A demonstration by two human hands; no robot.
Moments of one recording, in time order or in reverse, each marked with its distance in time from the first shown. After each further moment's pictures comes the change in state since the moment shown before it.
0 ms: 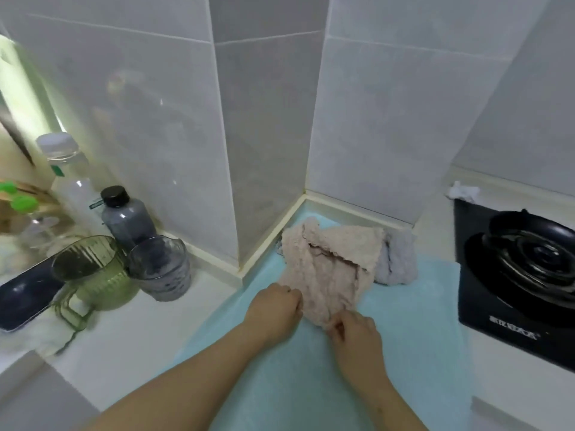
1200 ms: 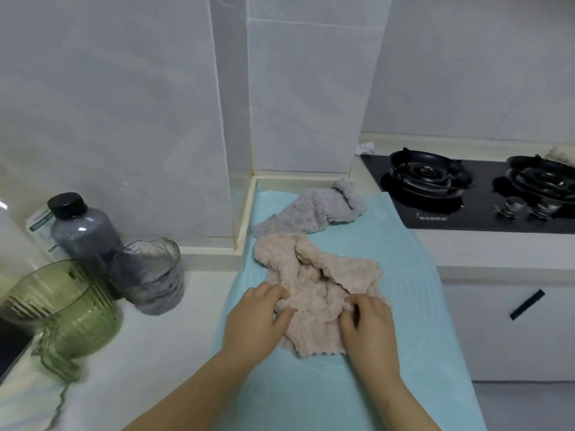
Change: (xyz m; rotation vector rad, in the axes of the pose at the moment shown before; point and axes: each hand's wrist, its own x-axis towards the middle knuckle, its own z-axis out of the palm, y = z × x) left_hand -0.080 -0.073 0.027 -0.352 0.197 0.315; right_hand -0.105 -0.068 0.064 0.107 0.528 0.416
